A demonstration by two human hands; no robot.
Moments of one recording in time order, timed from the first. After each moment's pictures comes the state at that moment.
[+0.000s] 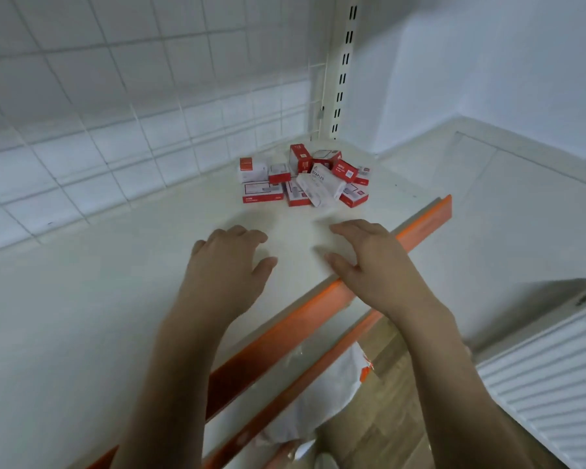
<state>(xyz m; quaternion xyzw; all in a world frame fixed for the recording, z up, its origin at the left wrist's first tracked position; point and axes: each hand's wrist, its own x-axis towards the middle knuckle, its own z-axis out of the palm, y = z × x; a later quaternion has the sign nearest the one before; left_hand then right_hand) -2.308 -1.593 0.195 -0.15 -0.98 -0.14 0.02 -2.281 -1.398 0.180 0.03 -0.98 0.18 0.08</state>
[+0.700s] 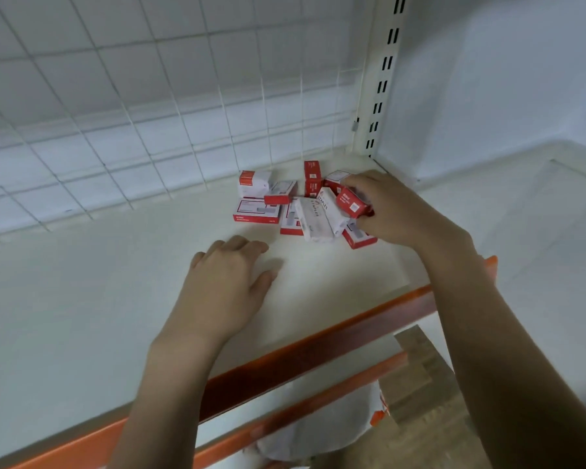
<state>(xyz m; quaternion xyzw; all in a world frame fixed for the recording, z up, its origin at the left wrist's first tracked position) -2.340 -1.525 0.184 -0.05 -0.99 -0.12 0.05 -2.452 -1.302 0.193 0.19 -0.97 0.16 0.01</state>
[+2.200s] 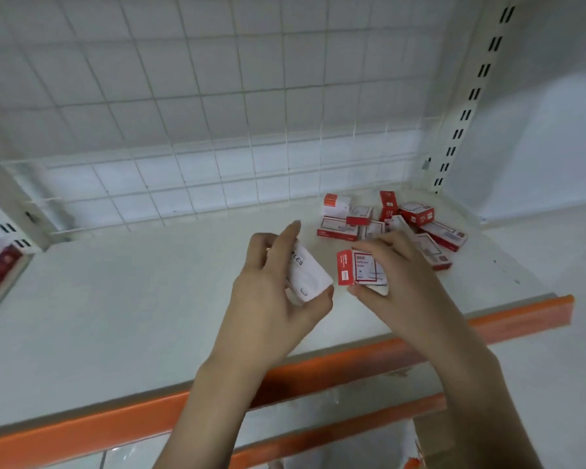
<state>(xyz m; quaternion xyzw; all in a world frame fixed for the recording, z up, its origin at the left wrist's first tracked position) -2.273 -1.572 0.203 -0.05 -0.89 -0.35 0.27 -2.330 -1.398 0.198 0.26 -0.92 0.28 0.12</state>
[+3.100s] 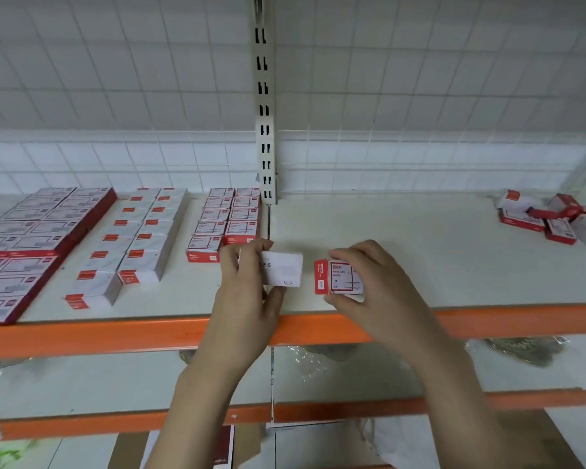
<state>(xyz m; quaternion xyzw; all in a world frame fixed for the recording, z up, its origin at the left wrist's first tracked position) -2.050 -1.884 0.191 0.07 -0.89 -0.35 0.29 -2.134 -1.715 0.205 0.37 -0.88 0.30 0.07</state>
